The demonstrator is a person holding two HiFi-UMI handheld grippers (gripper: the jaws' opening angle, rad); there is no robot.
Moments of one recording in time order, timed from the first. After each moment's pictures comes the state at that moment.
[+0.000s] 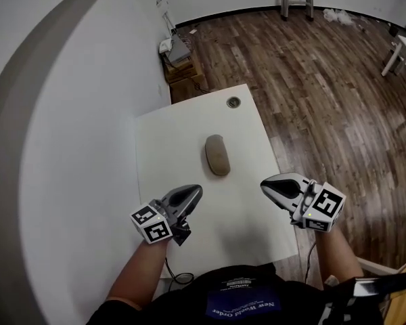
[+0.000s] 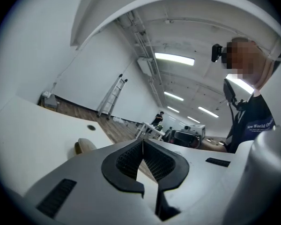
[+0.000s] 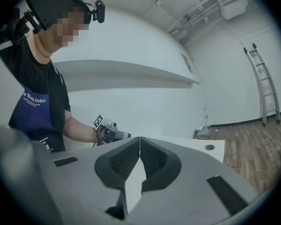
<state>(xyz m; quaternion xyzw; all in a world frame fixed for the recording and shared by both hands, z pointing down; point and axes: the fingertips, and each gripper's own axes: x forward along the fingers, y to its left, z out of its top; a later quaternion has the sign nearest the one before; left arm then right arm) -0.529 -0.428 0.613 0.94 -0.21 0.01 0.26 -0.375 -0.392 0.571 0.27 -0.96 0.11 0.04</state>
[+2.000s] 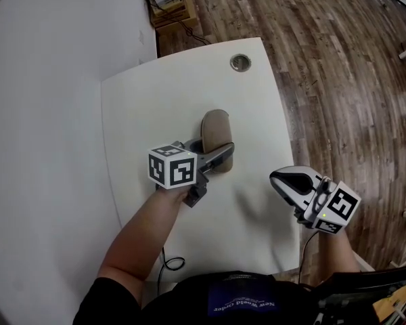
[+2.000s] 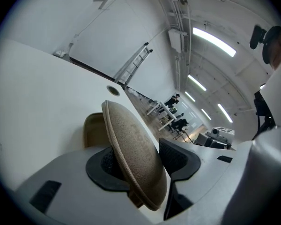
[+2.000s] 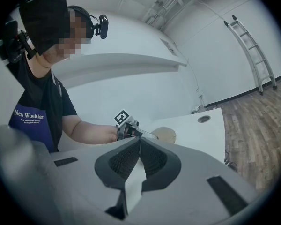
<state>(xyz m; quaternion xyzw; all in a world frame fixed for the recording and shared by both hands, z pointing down) -0.439 -0.617 0.828 0.87 -0.21 0.14 0.43 -0.358 -0.523 0.737 0.27 -0.94 0.22 0.04</state>
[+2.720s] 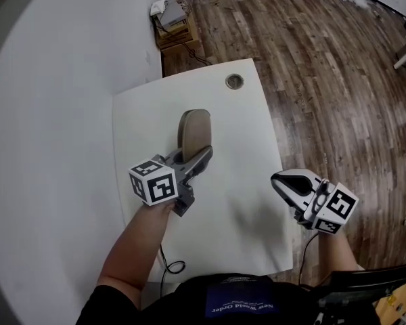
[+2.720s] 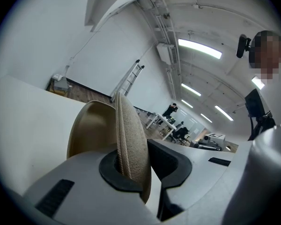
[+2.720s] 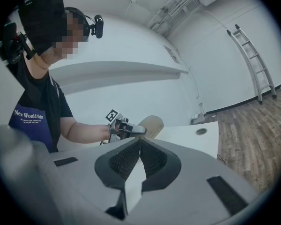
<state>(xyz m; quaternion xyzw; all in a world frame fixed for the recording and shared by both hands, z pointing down) -0.461 -0.607 0.725 0.90 -0.24 0.08 0.36 -0.331 -0.507 0.679 0.28 -0.94 0.20 0.03</state>
